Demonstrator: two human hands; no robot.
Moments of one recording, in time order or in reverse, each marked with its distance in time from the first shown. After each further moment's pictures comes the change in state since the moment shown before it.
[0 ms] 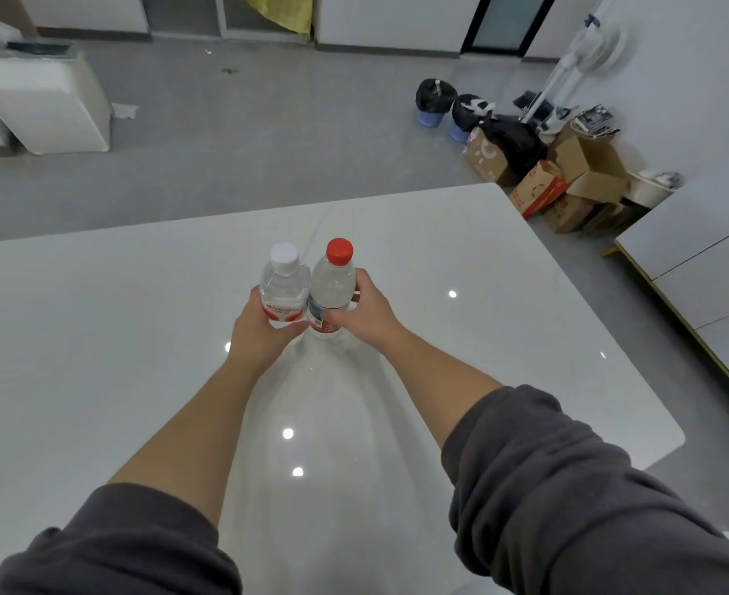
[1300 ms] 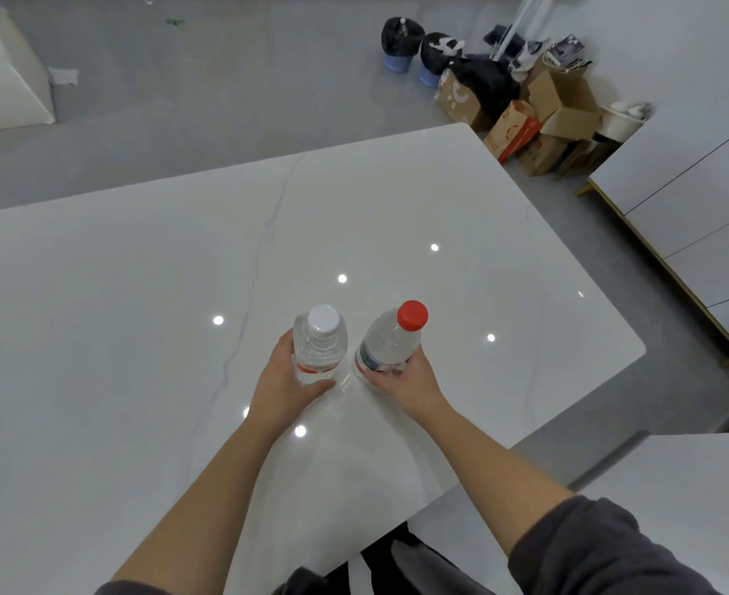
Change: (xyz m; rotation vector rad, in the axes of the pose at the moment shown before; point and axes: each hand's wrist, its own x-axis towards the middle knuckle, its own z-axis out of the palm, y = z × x) left_hand -0.122 -0.049 0.041 0.090 -0.251 0.042; right_hand -0.160 0.118 -0.007 0.081 0.182 0.172
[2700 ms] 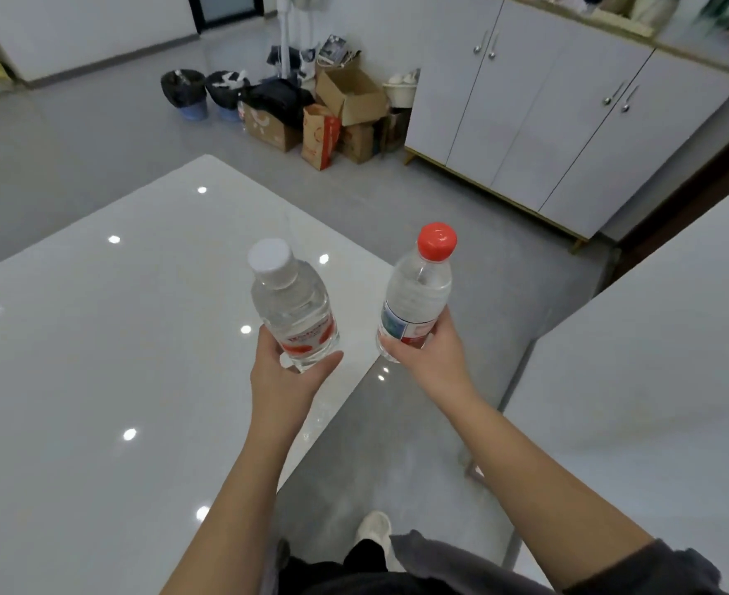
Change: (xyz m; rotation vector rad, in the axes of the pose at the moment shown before) left_hand -0.078 0.236 0.272 -0.262 -0.151 0.247; right_hand -0.121 0.069 -0.331 0.290 0.613 -0.058
